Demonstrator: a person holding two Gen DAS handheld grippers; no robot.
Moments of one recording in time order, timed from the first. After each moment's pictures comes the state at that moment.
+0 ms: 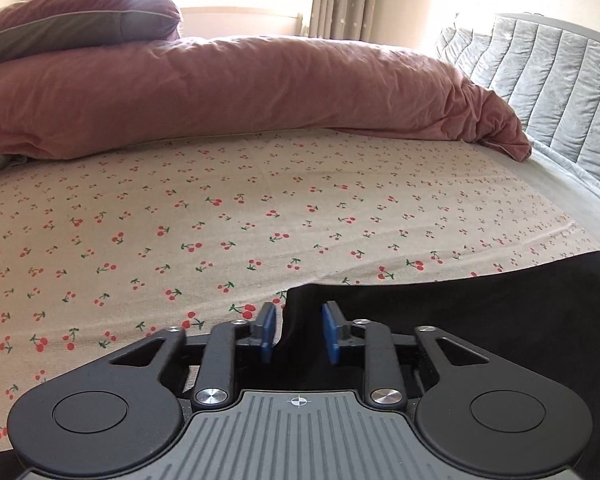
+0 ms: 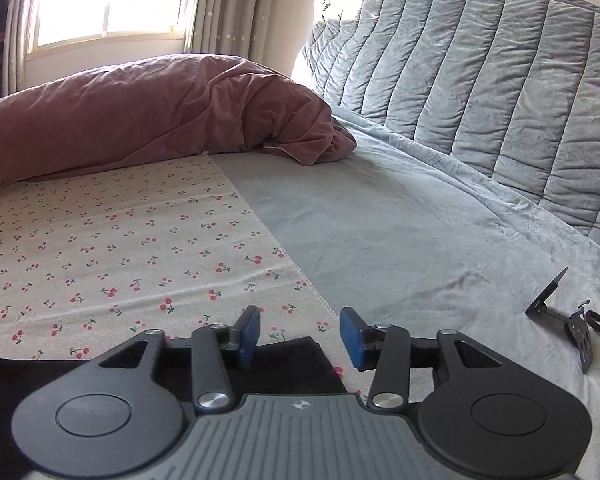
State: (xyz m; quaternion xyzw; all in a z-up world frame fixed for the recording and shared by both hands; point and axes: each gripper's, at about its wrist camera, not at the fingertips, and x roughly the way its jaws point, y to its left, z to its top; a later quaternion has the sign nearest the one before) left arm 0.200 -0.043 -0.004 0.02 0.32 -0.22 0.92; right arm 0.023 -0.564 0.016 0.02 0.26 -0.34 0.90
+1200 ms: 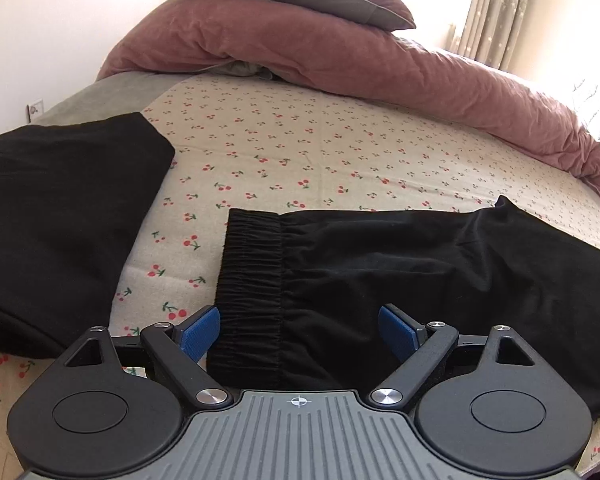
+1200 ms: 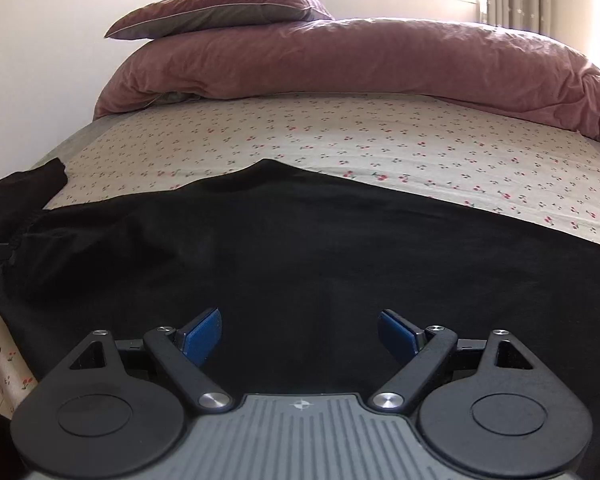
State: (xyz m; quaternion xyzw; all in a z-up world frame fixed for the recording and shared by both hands) left arm 0.020 0.220 0.026 -0.07 0.39 -0.04 0.92; right arm 0.008 -0.232 0.003 0.00 0.36 0.07 0.93
